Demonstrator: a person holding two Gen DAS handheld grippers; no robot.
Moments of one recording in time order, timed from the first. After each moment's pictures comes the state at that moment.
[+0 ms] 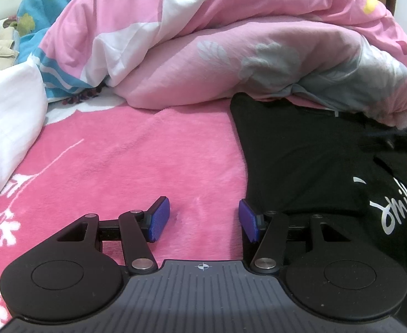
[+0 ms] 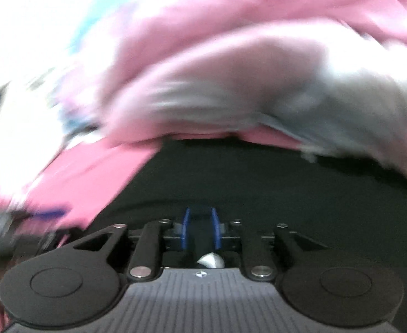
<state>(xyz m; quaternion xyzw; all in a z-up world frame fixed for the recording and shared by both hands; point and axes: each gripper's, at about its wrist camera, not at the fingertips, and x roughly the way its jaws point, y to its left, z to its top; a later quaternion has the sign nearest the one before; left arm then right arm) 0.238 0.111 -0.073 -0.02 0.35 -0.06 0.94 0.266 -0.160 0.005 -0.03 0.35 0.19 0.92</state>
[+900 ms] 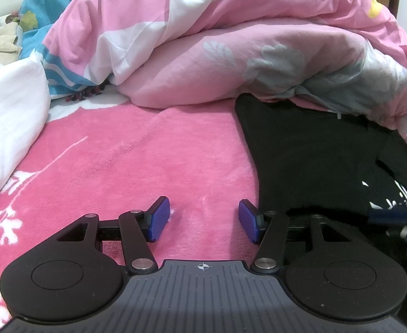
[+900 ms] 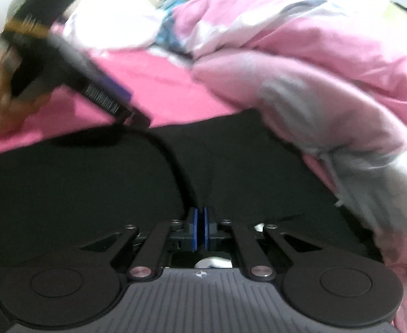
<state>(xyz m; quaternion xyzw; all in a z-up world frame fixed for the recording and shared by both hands) 0.239 0.119 -0.071 -0.04 0.35 -0.06 0.94 0.207 -0.091 -0.041 -0.30 0.33 0.22 0.87</state>
